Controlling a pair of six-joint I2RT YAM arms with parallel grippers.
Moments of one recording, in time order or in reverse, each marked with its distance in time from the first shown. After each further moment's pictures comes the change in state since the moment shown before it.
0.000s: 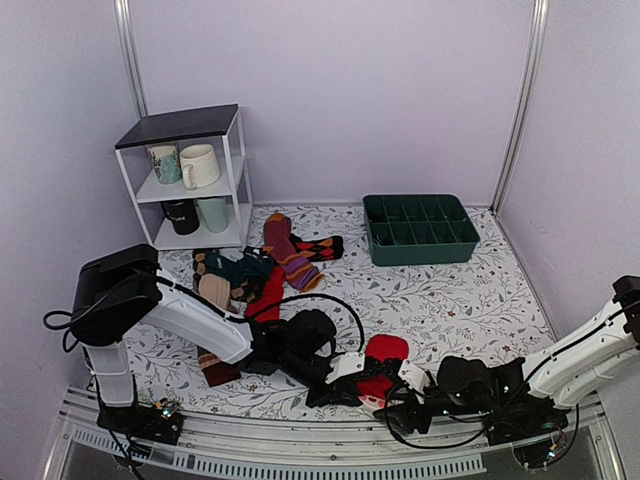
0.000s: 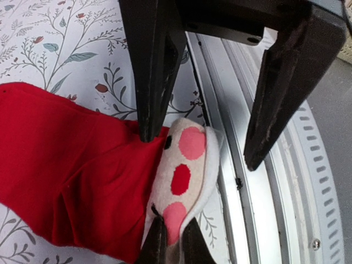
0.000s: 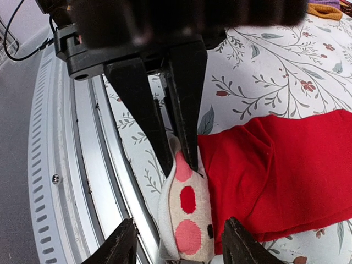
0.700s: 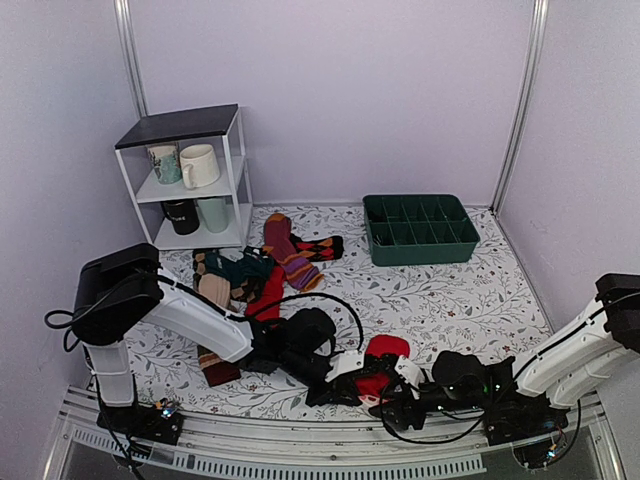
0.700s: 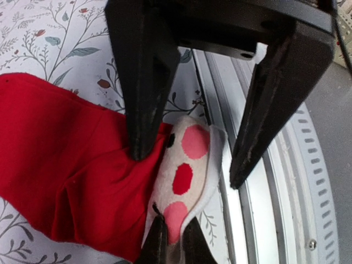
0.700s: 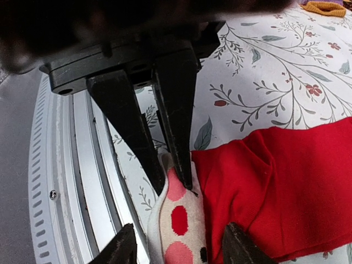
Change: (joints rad) left arm 0.008 0.006 0.005 -0.006 0.023 -0.017; right arm -0.066 0.119 0.000 0.128 -0.100 0.017
